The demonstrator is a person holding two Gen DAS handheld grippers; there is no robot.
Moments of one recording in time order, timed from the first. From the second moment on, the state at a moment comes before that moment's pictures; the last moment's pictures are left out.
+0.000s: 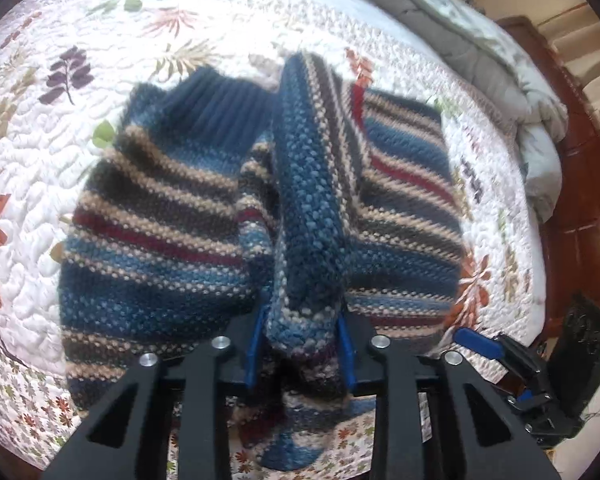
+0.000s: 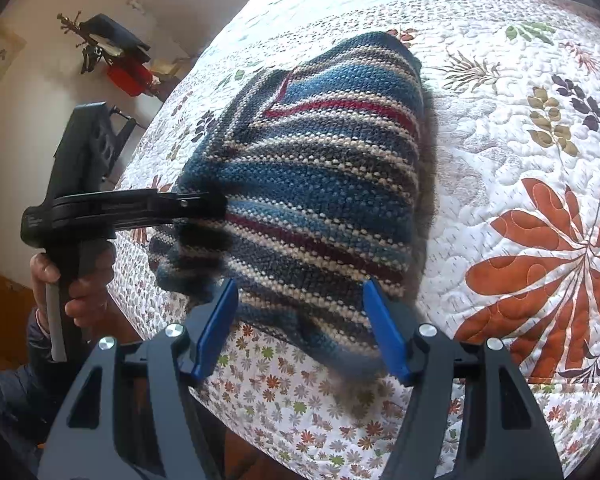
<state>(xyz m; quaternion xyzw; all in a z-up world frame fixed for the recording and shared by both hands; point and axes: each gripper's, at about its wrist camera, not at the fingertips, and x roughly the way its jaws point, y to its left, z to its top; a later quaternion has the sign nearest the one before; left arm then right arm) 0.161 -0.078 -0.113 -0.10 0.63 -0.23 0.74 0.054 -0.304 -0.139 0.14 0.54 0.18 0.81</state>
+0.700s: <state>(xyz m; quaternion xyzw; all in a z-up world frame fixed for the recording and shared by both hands) 0.173 0.048 -0.126 -0.15 0.63 -0.18 0.74 0.065 -0.276 -0.149 0.13 0.55 0.20 0.80</state>
